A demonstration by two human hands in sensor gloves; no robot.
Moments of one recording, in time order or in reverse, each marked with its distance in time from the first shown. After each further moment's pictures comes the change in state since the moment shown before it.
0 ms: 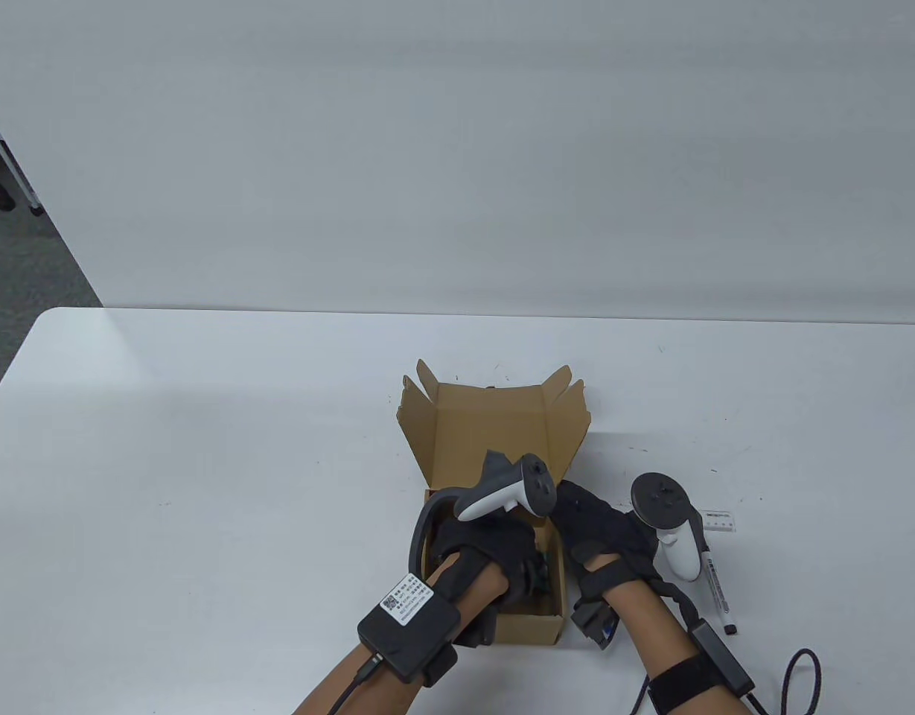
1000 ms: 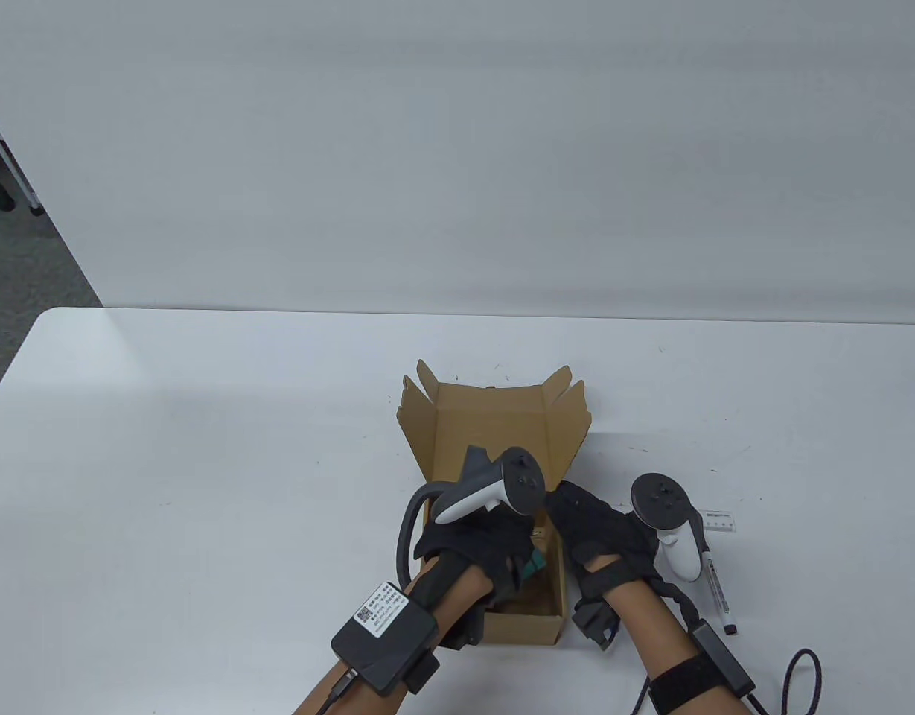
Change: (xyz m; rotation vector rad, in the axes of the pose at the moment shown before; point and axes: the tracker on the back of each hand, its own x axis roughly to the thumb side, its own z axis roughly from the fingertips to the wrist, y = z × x) left_hand -0.017 0.025 0.056 0.190 -0.151 0.073; right_hand 0.000 0.000 0.001 0.002 0.004 0.004
